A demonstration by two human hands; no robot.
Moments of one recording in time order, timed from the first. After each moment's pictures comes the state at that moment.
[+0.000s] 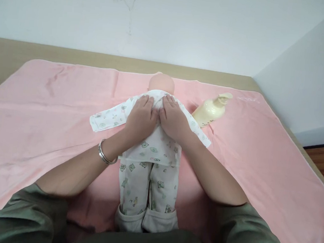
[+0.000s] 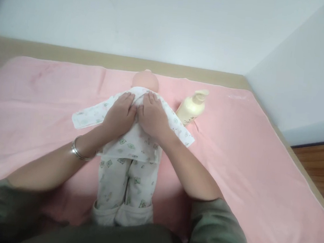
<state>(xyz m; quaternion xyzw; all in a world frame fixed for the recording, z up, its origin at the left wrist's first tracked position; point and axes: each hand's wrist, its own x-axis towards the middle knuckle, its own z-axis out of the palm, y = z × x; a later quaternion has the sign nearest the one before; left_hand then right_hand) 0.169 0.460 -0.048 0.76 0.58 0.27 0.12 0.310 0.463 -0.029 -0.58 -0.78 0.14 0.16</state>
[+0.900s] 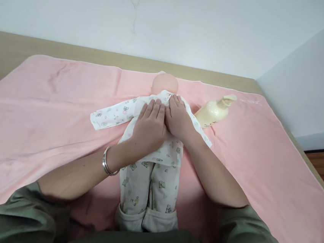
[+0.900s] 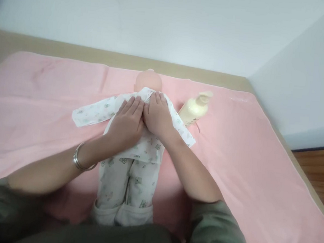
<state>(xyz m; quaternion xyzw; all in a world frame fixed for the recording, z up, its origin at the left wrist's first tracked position) 0.184 0.427 -0.040 0.80 0.55 0.23 0.08 0.316 0.473 -0.030 -0.61 -0.77 0.12 0.13</state>
